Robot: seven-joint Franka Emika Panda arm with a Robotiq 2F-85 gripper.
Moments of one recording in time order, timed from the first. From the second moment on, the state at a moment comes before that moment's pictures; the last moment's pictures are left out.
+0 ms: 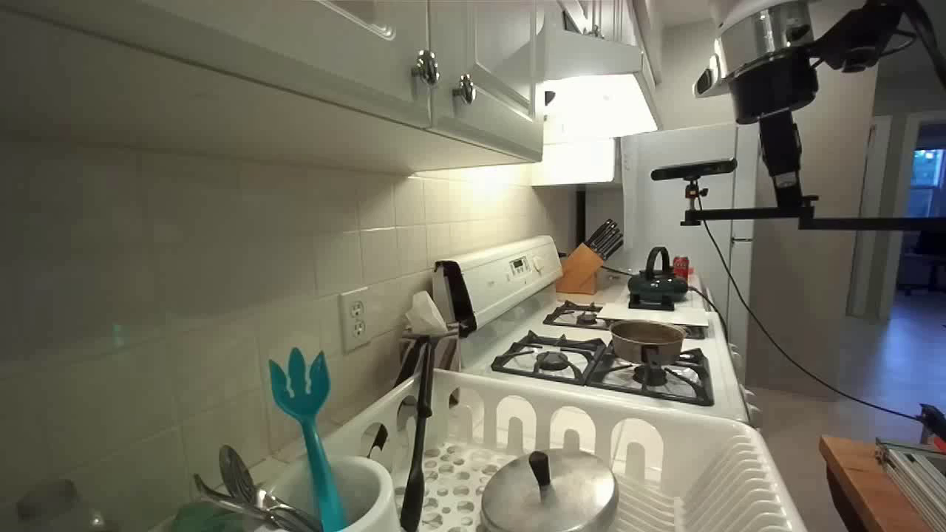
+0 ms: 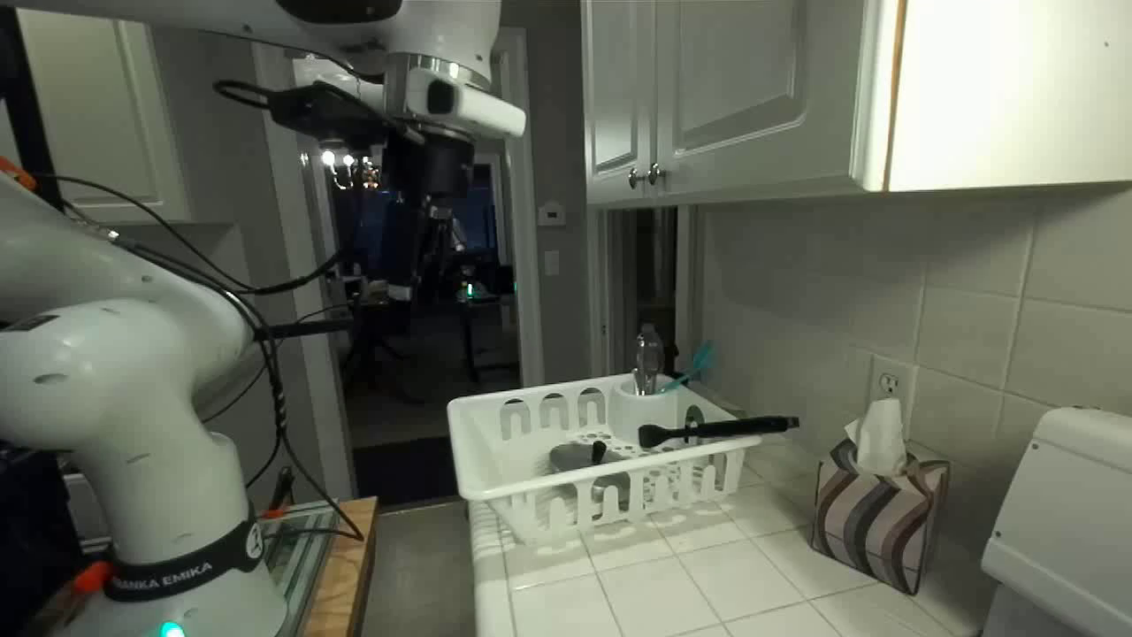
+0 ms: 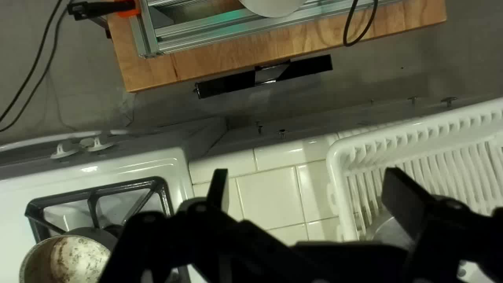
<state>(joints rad) -0.14 -0.78 -0.07 -2.50 -0.06 1.52 0.05</state>
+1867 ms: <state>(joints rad) -0.19 -0.34 -0.03 -2.57 -0.10 2.37 0.27</state>
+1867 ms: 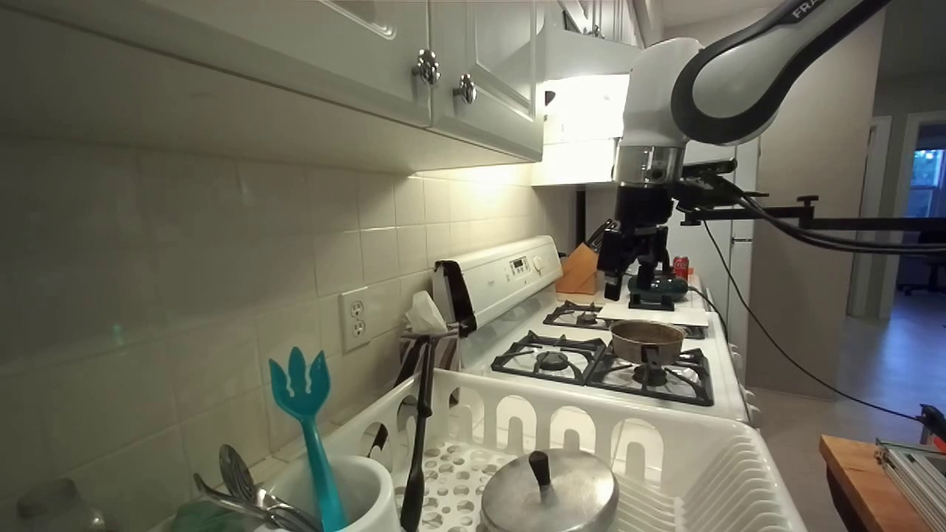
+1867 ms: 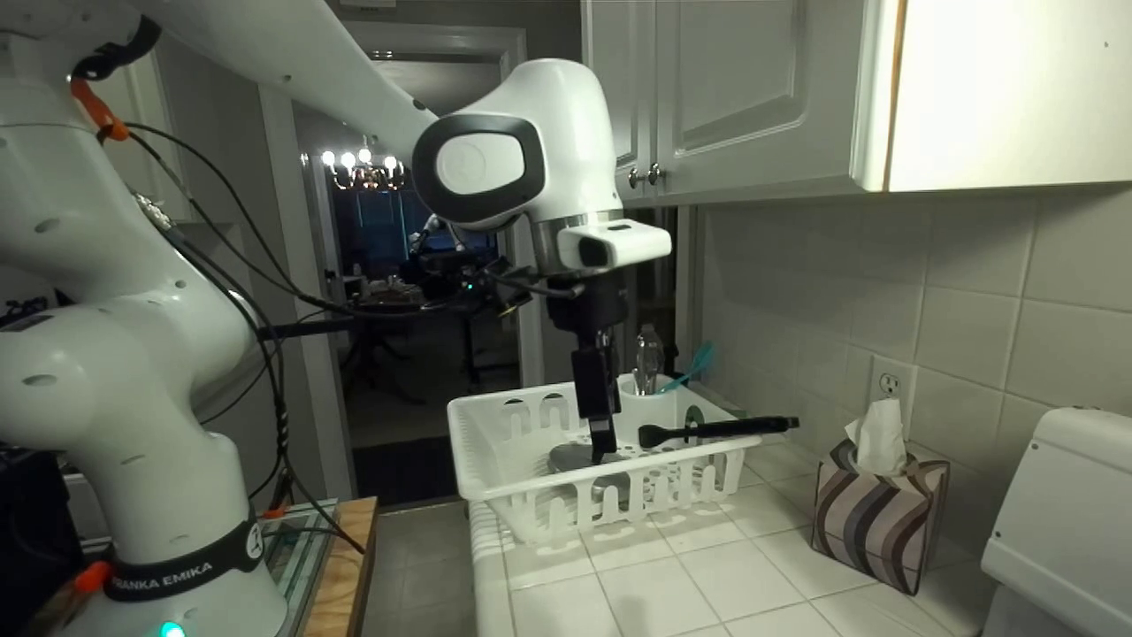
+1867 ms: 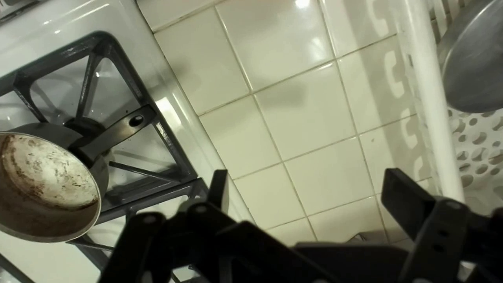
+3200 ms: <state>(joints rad) -0.40 0.02 0.11 -2.38 -0.76 2.92 1.08</state>
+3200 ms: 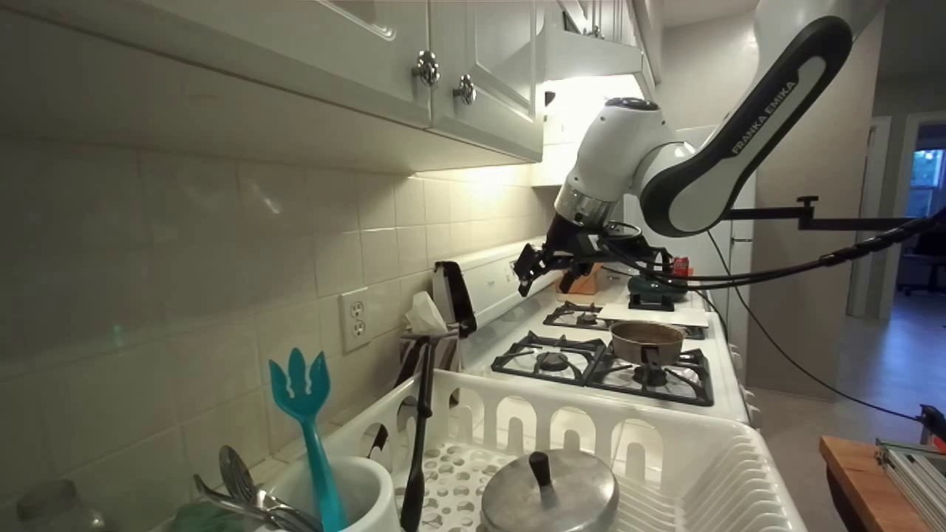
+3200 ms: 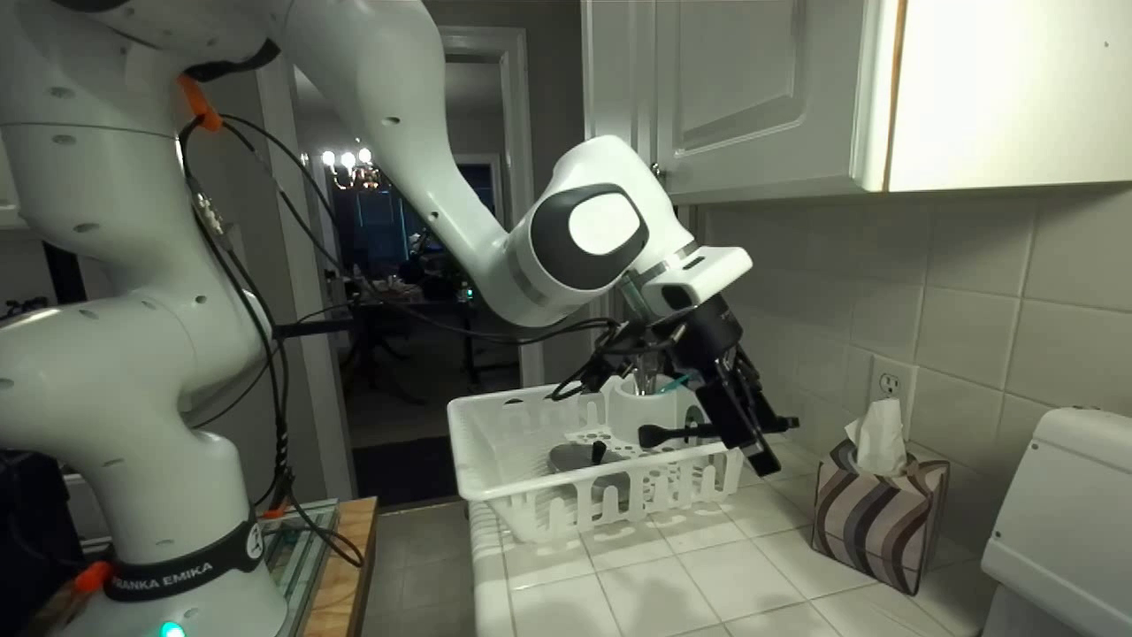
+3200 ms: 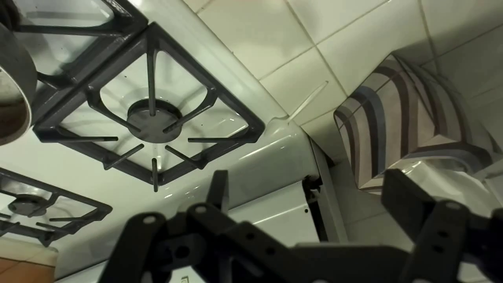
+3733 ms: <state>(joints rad) -0.40 0.07 0.11 -2.36 -0.76 2.95 1.05</state>
